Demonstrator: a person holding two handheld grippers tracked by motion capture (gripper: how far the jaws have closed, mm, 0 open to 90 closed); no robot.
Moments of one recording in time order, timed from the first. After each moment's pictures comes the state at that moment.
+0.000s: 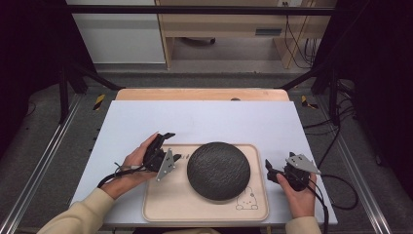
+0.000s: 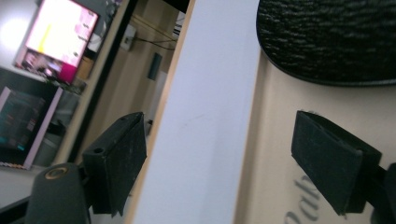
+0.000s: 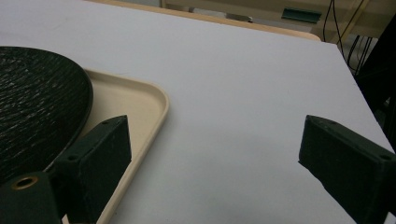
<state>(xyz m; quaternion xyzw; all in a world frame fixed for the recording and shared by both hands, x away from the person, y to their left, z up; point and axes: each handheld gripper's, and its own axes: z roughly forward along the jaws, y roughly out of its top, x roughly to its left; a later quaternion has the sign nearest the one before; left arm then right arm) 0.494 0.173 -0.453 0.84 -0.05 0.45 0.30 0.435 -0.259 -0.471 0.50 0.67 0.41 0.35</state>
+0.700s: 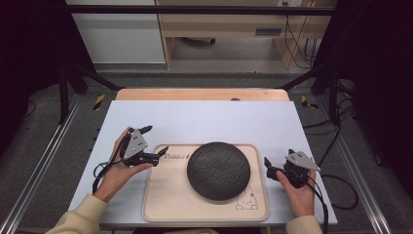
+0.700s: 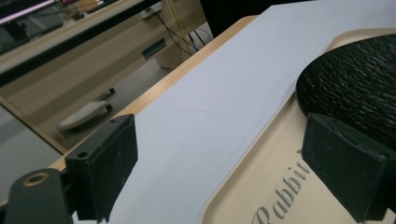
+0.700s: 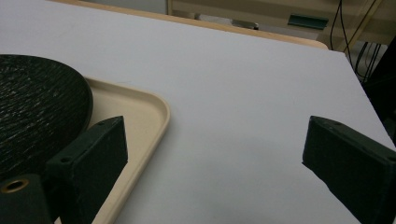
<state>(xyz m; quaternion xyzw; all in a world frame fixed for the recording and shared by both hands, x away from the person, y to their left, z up) 0.498 0.232 -0.425 0.79 0.20 0.34 0.47 0.445 -0.261 -0.471 0.49 0.68 0.42 0.35</state>
